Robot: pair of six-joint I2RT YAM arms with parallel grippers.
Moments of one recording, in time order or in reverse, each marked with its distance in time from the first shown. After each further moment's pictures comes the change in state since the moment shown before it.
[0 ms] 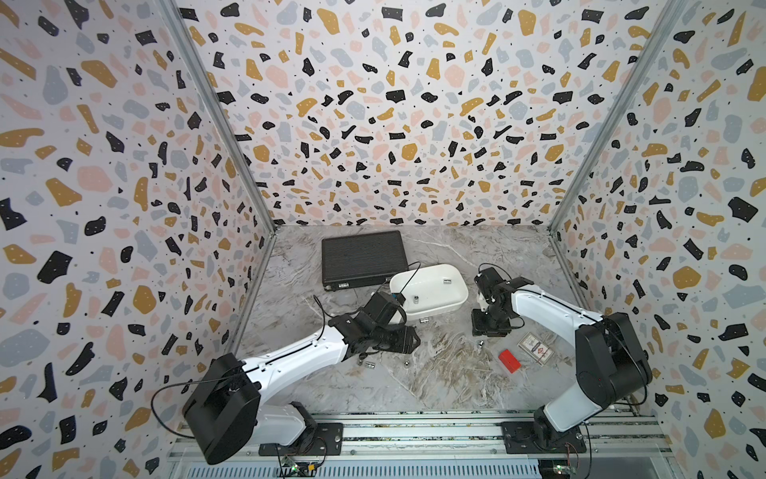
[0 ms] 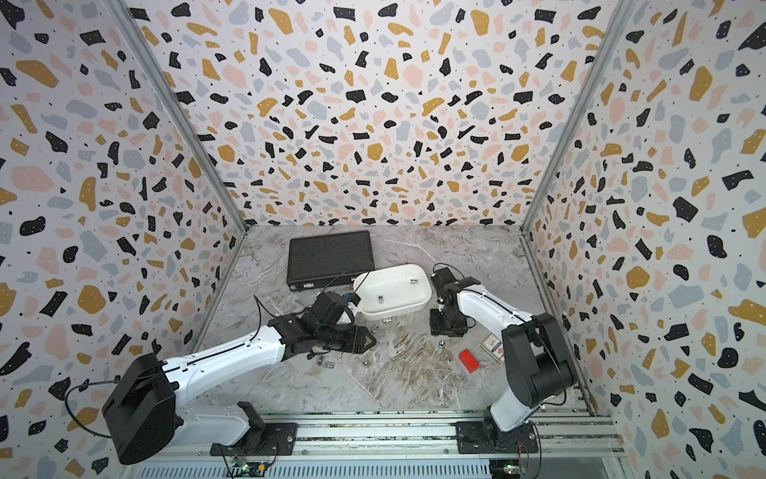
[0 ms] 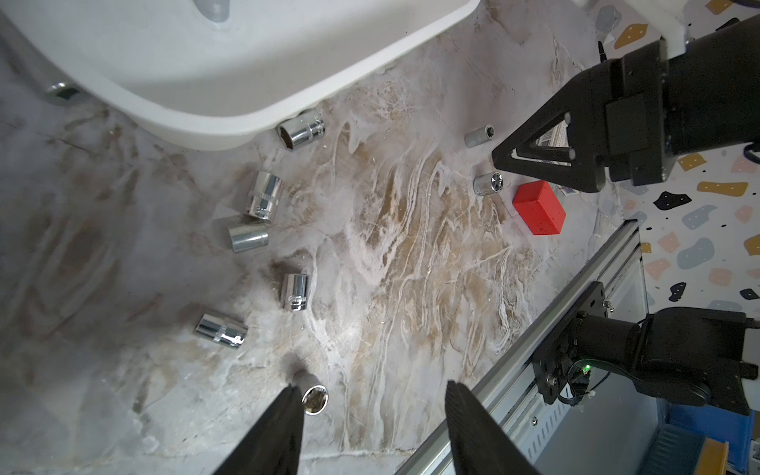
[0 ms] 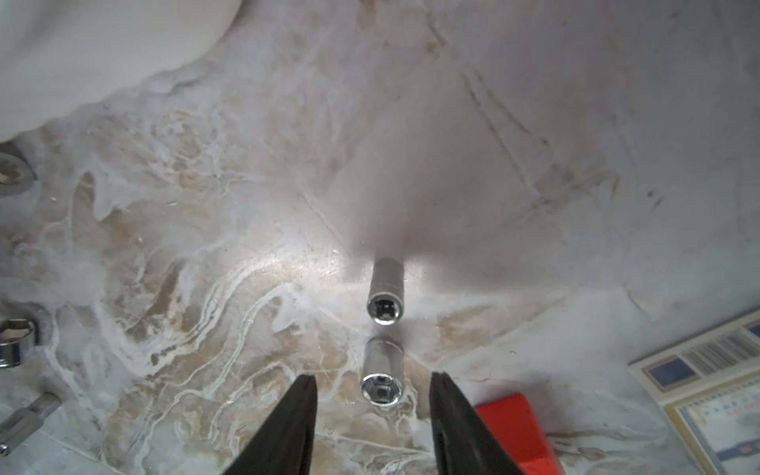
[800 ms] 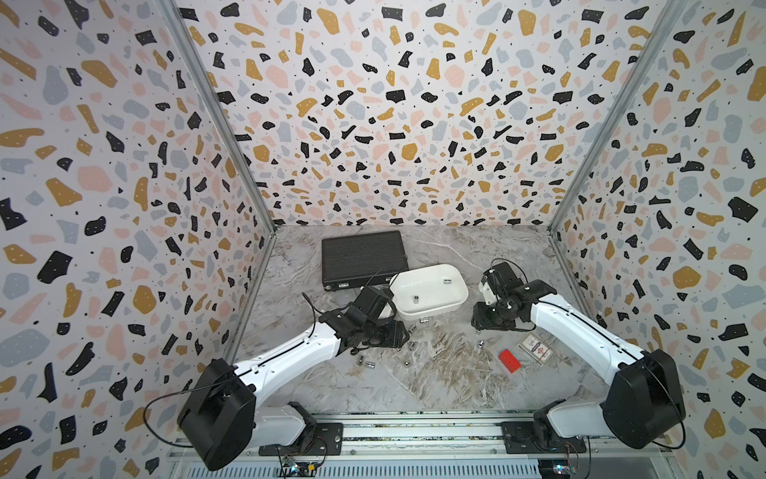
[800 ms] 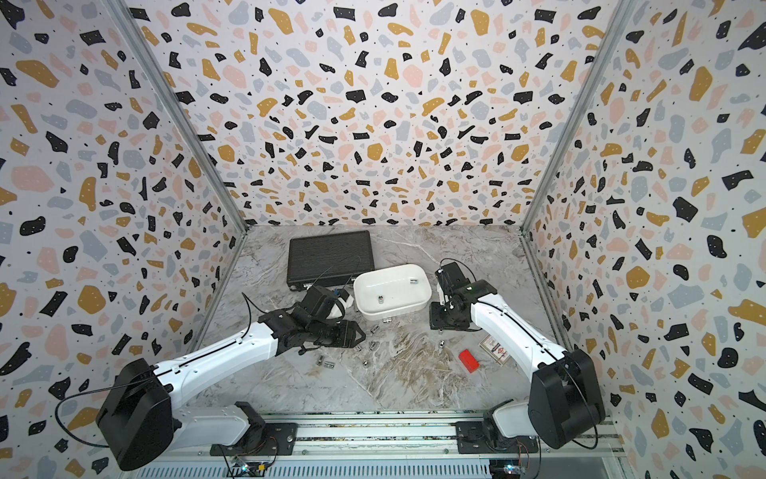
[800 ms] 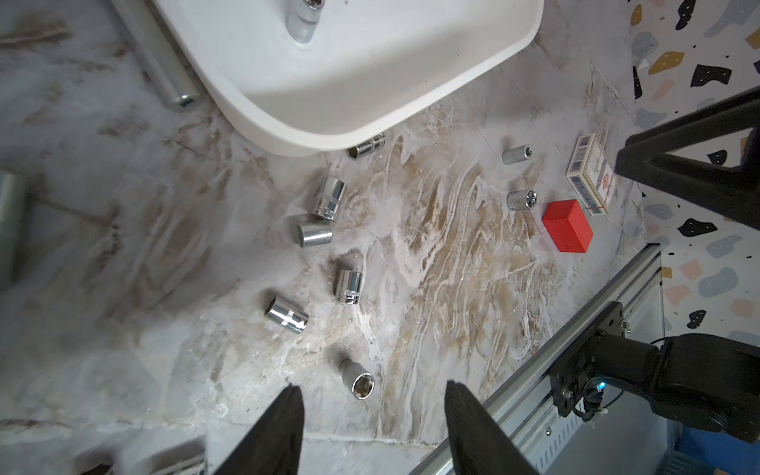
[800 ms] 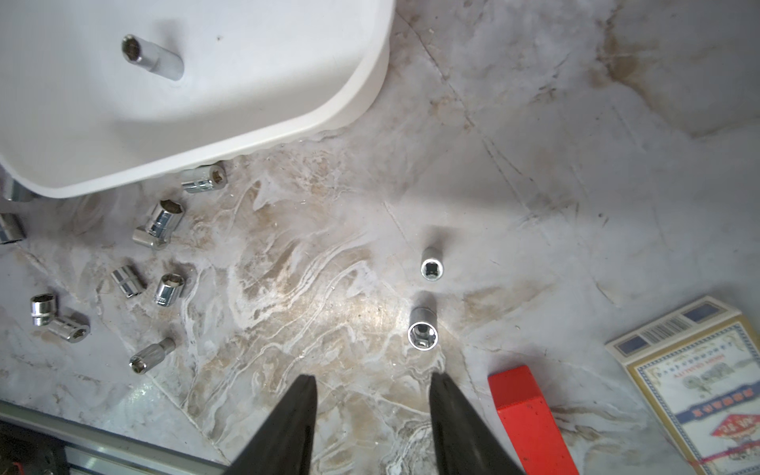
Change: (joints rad) left arm 0.084 -0.031 0.007 -0.082 0.001 0.027; right arm 0.026 -0.221 -0.001 -0.003 -0.023 0.000
